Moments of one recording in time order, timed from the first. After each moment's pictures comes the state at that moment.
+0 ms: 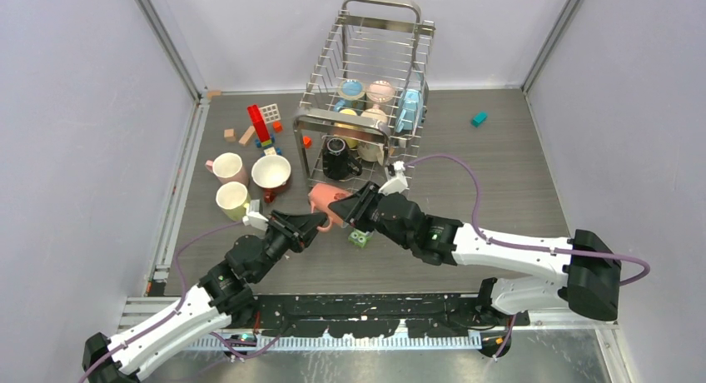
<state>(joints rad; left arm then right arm) -0.87 0.35 0.17 0.12 -0.25 -1.63 1.14 1.22 0.78 0.14 0.35 1.25</state>
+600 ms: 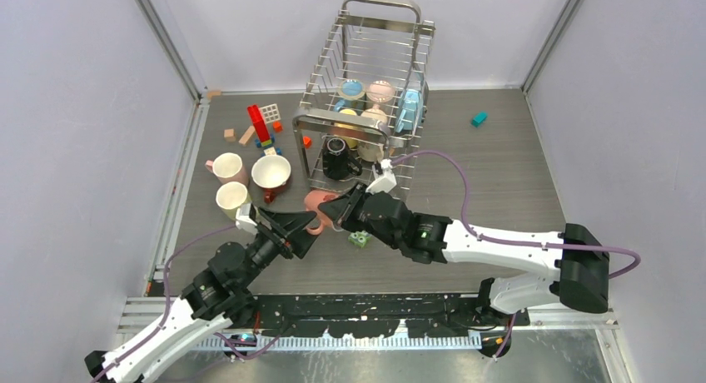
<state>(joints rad) -0.87 0.16 0.22 -0.07 -0.19 -1.70 1.18 1.30 0.90 0.11 0.39 1.23</state>
